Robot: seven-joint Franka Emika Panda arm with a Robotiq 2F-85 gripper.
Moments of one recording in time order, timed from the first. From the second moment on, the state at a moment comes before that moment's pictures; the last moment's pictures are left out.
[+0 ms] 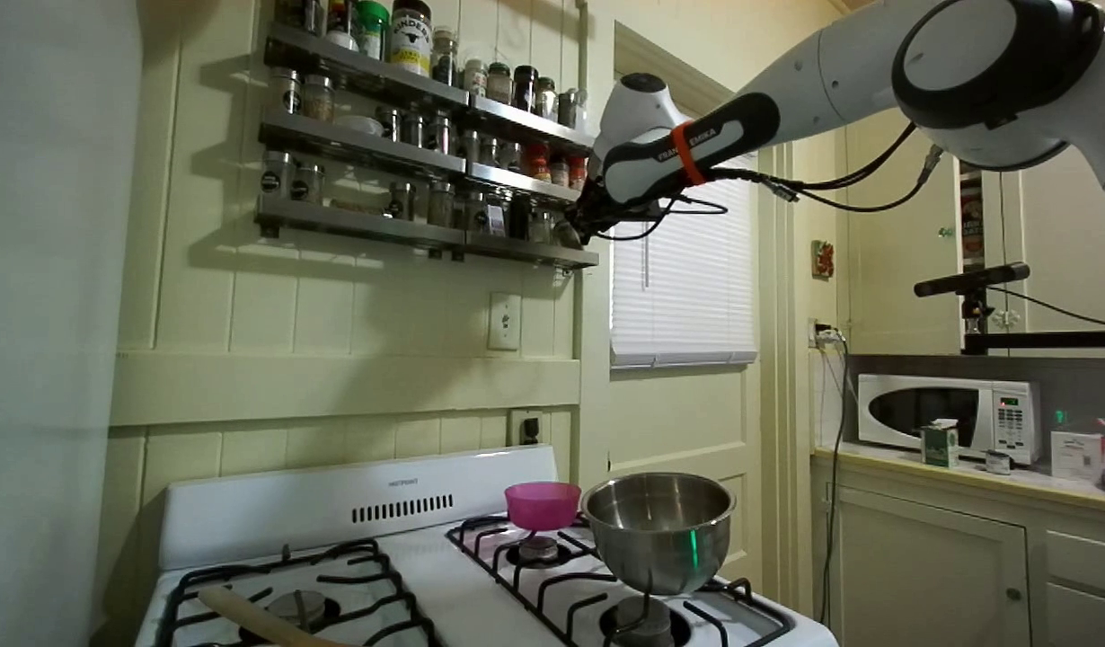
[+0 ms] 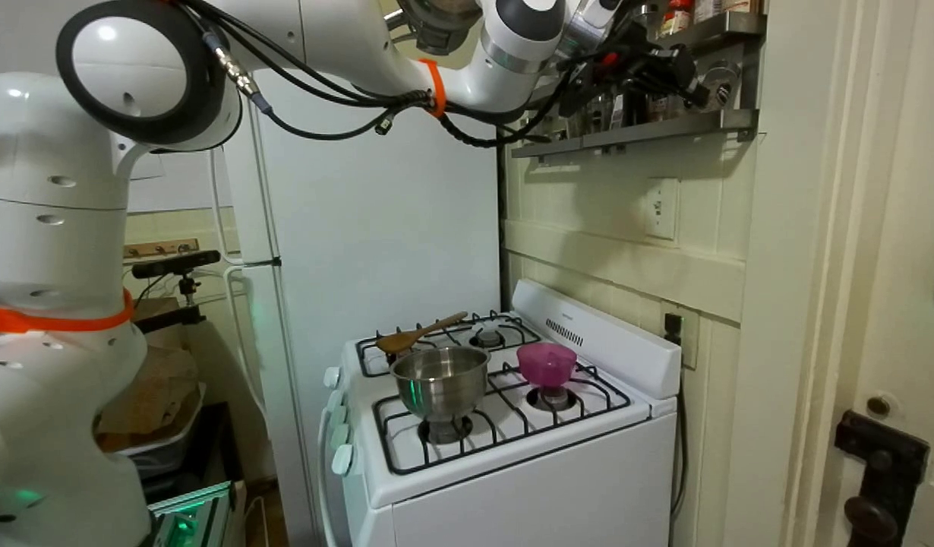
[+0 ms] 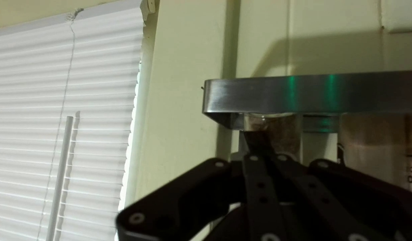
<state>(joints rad) -0.14 0.26 0.12 -1.31 -0.65 2.54 0.61</state>
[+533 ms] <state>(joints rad) -0.16 0.26 0.14 -1.33 -0.60 2.58 0.61</state>
